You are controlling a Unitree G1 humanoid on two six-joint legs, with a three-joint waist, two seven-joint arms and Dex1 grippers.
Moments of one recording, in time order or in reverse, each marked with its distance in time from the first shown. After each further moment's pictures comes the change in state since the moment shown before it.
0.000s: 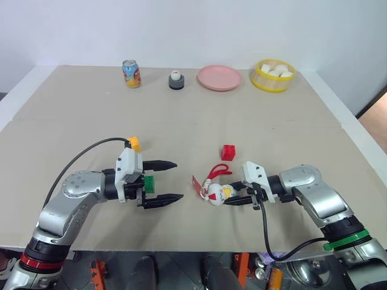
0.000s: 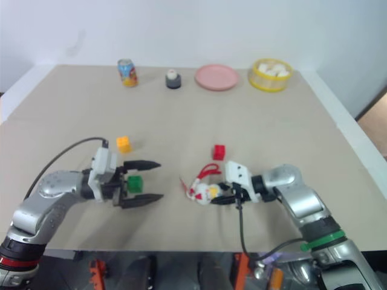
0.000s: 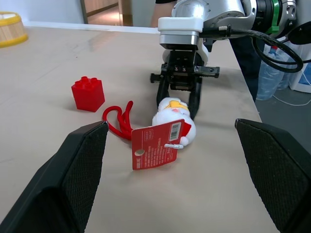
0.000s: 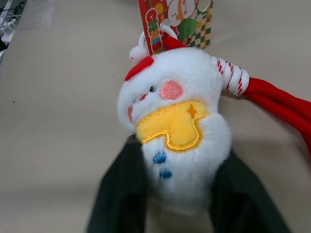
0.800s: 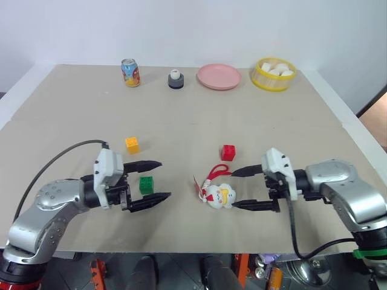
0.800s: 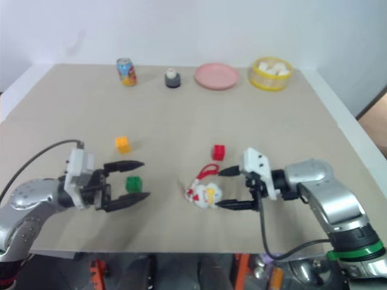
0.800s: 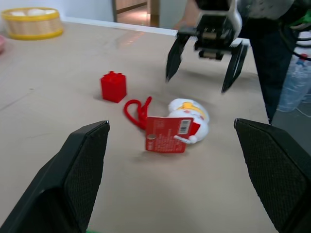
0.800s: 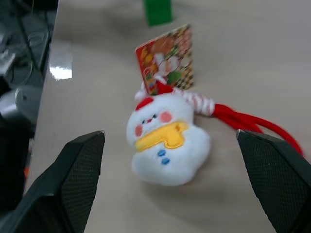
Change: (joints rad) left arm 0.134 0.080 0.124 -0.157 -0.106 0.074 0.095; right arm 0.064 -0.119 -0.140 -0.250 0.171 0.213 -0.046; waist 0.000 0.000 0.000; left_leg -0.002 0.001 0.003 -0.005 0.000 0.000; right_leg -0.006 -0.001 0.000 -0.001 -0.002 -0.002
